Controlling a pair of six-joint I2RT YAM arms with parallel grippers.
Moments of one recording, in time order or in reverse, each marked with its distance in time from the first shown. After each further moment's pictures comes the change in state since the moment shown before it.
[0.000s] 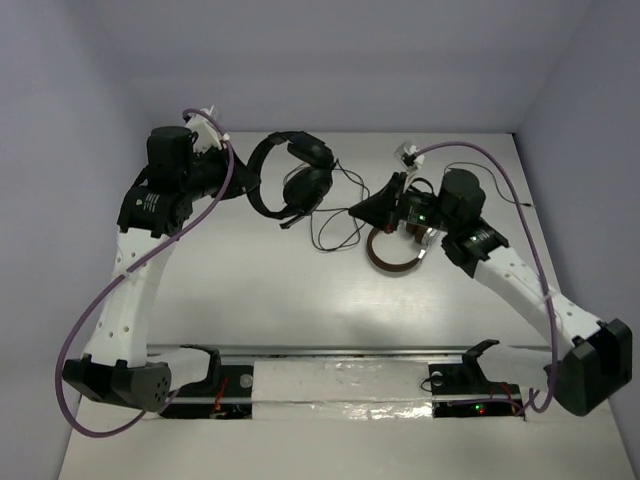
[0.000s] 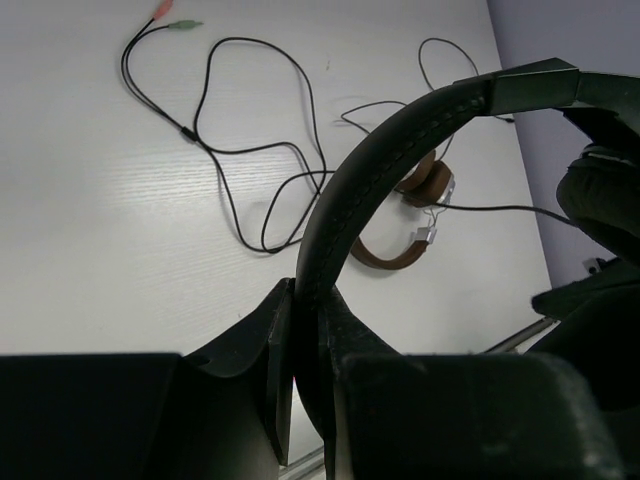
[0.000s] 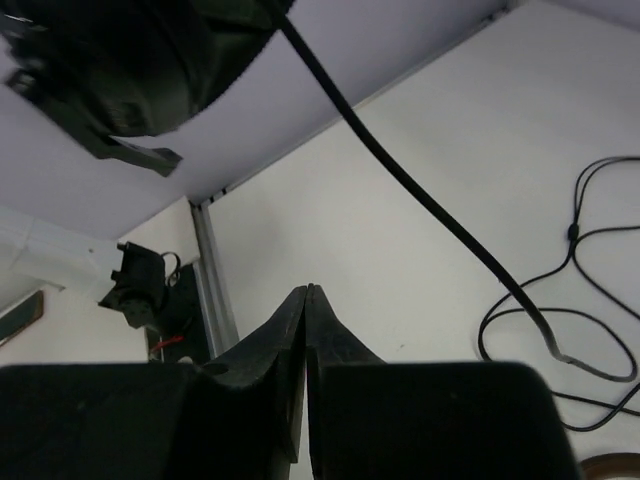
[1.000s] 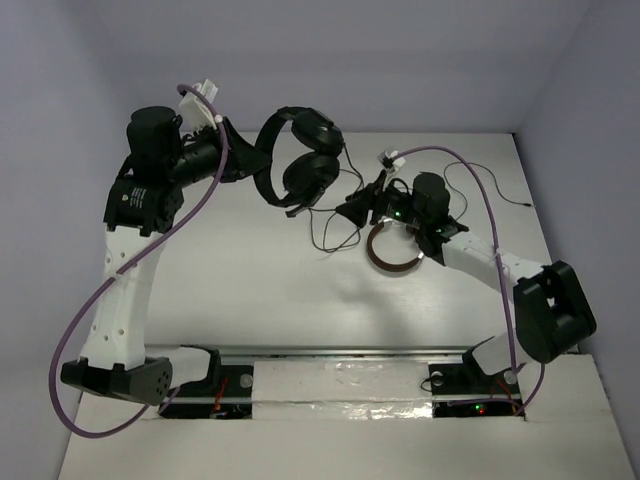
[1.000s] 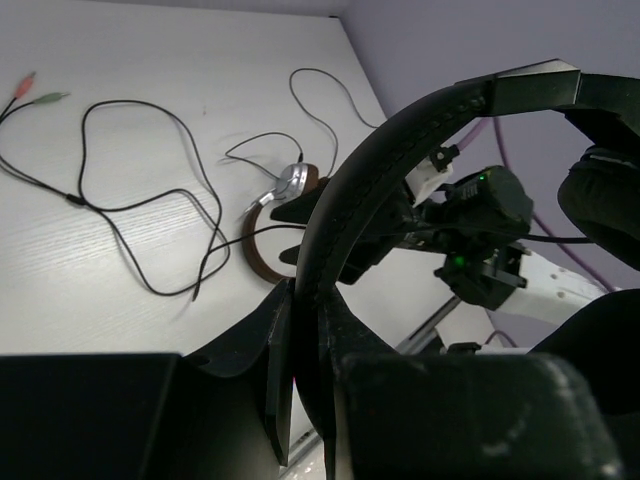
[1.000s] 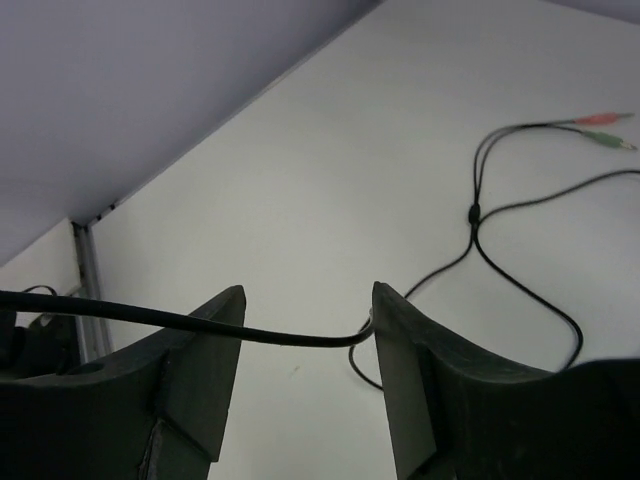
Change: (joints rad) left arm 0.000 0.034 0.167 0.048 0.208 -0.064; right arm -0.021 0.252 -0.088 0.292 0.153 -0.059
